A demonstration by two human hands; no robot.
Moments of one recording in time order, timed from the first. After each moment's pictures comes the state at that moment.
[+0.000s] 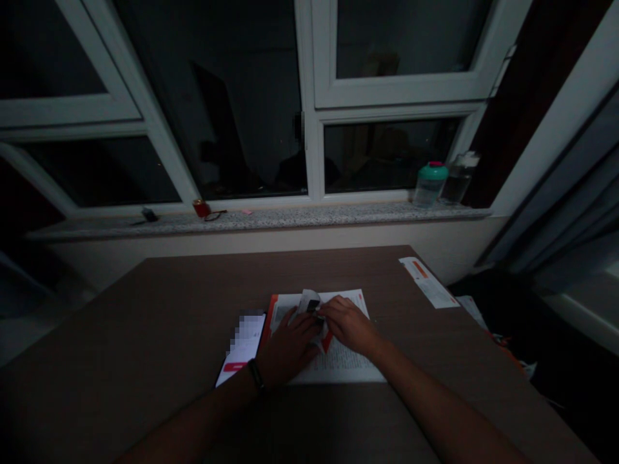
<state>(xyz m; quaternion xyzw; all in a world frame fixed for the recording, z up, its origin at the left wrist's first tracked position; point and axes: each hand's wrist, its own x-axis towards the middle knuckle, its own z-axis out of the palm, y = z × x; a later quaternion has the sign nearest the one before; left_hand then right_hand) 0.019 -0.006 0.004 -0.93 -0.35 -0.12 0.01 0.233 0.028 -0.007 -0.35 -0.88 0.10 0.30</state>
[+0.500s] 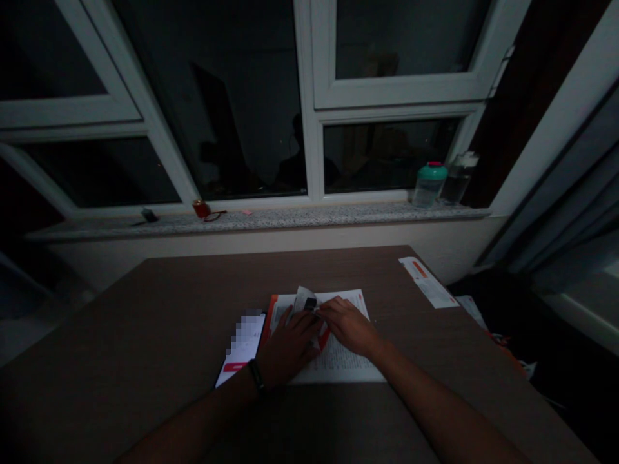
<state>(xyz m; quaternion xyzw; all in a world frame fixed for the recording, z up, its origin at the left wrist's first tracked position) 0.018 -0.006 0.000 -0.92 -0.37 -0.14 0.02 0.233 0.025 -0.003 -0.36 -0.89 0.10 0.26</state>
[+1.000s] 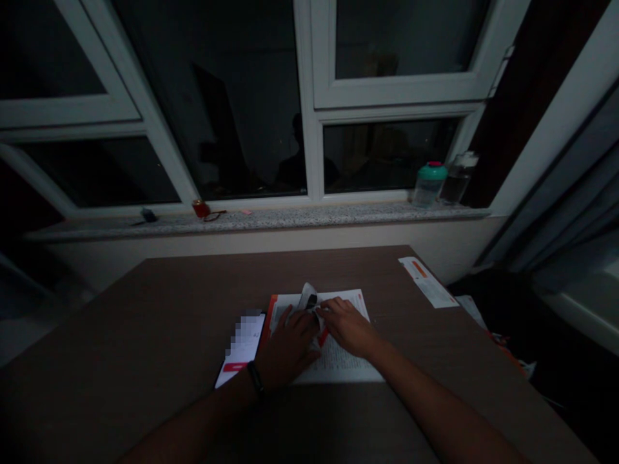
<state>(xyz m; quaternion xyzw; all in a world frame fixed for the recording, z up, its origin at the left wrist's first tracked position) 0.019 -0.009 0.002 -0.91 -0.38 -0.13 0.03 0.232 0.023 -0.002 -0.38 -0.90 0.06 0.20</state>
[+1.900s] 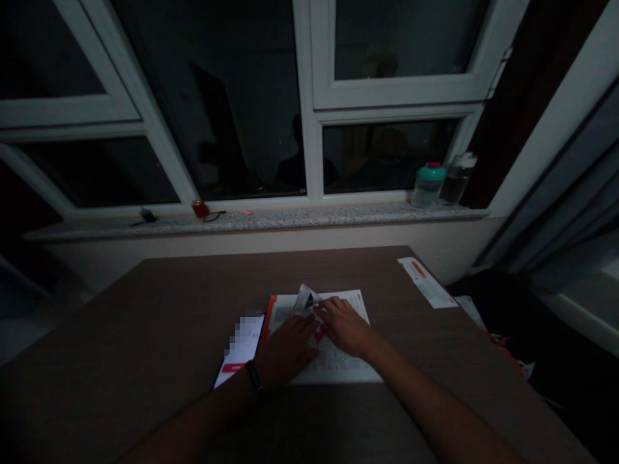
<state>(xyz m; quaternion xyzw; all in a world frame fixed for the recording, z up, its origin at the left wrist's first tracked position) 0.020 -0.009 0.008 -0.91 -0.39 -0.14 -0.06 0.226 0.026 -0.002 -0.39 -0.91 0.04 0.17</state>
